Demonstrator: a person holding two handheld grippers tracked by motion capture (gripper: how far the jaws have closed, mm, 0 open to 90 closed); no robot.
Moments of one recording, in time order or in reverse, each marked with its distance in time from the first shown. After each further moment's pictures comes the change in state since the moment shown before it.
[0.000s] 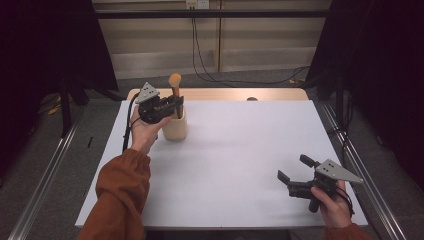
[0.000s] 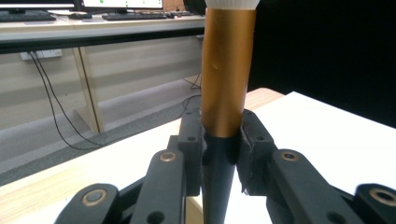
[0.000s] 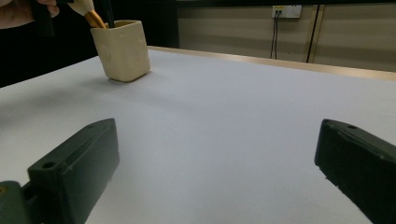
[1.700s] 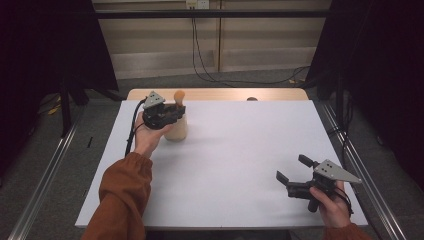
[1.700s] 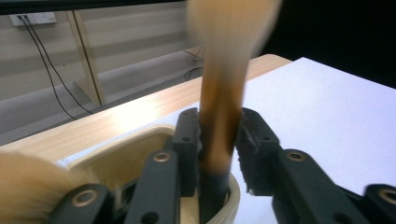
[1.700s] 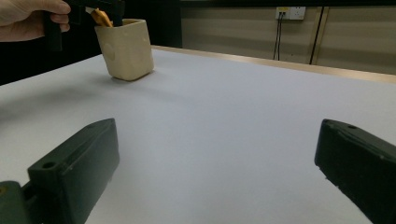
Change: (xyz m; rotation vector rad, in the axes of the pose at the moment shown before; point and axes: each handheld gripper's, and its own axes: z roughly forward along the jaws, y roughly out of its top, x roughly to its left) left arm 0.001 -0.023 0.010 0.107 0.018 -0.007; right arm 0.002 -0.001 0.002 0.001 0.013 -0.015
